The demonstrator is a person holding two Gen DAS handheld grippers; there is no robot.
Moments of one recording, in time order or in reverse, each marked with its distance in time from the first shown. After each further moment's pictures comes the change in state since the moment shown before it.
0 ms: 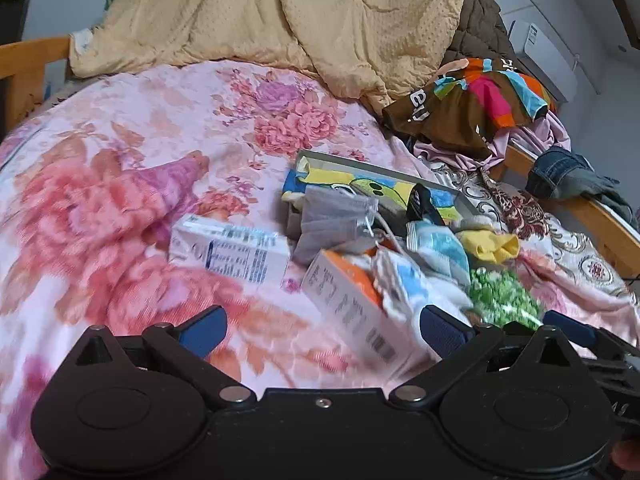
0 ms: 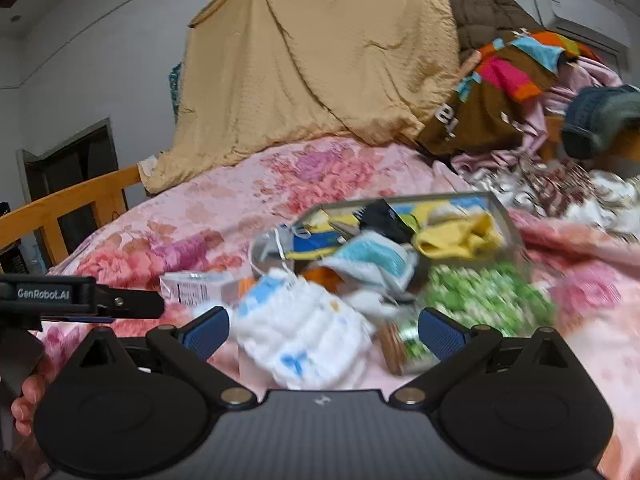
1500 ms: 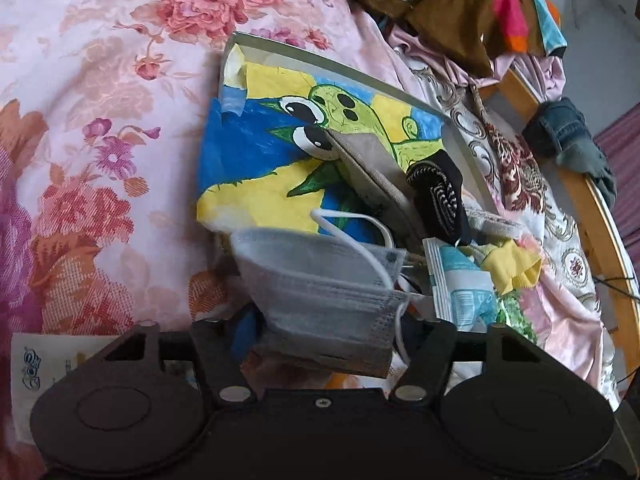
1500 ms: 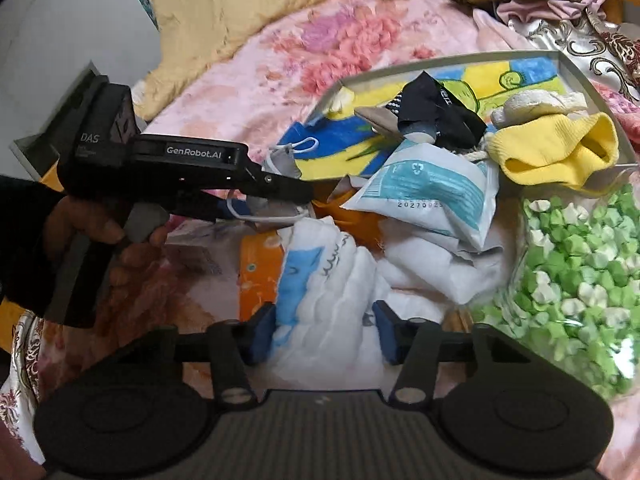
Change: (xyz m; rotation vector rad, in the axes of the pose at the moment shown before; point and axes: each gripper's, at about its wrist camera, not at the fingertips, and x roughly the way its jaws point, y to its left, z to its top) left arm 0.214 0.033 0.109 -0.060 0.508 -0.314; right arm 0.118 -0.024 0.042 0.185 0.487 0.154
